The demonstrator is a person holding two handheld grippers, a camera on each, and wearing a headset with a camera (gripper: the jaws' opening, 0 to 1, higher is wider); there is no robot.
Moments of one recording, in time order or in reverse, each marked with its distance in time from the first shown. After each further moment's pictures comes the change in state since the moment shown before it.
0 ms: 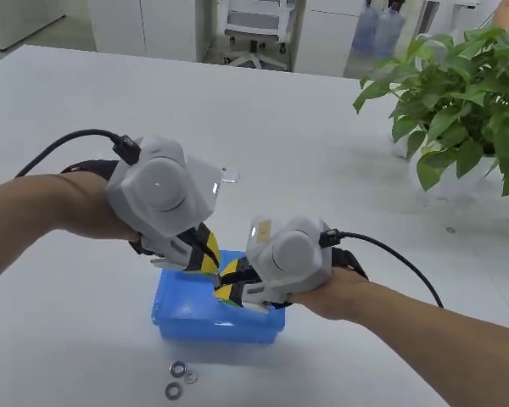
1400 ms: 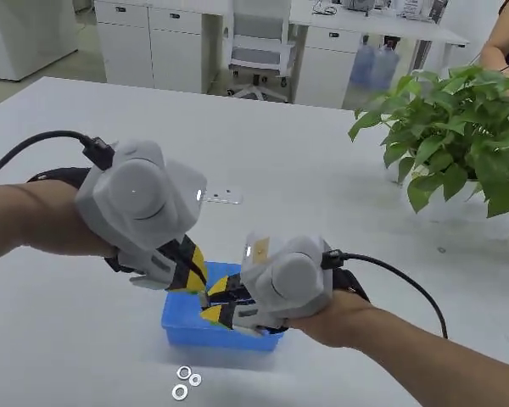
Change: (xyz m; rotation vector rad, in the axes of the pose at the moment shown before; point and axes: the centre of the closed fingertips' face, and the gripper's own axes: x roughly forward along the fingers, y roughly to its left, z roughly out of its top) left arm -0.053 -0.049 0.019 -0.042 0.012 0.045; right arm -0.026 0.050 0.049 -0.078 -0.056 -0.005
